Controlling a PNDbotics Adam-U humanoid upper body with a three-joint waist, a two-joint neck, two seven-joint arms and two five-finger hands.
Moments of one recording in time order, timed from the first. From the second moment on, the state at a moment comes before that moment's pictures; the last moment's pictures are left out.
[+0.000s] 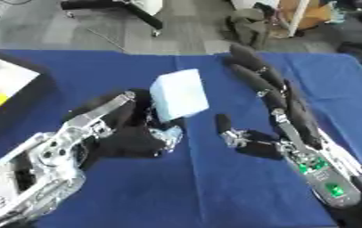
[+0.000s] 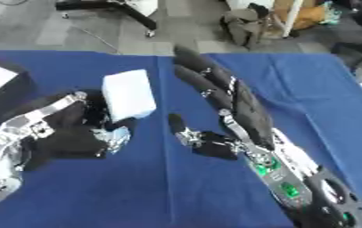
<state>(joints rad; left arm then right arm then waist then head) -0.77 0.47 -0.77 -1.99 0.77 0.74 0.36 -0.20 -0.45 0.31 -1.99 0.81 -0.62 -0.46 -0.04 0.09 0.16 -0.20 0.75</state>
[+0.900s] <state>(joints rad) -0.65 0.49 -0.62 -1.92 0.89 0.55 0.55 -0.16 -0.45 0.31 -1.99 0.81 -0.61 -0.45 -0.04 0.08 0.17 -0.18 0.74</state>
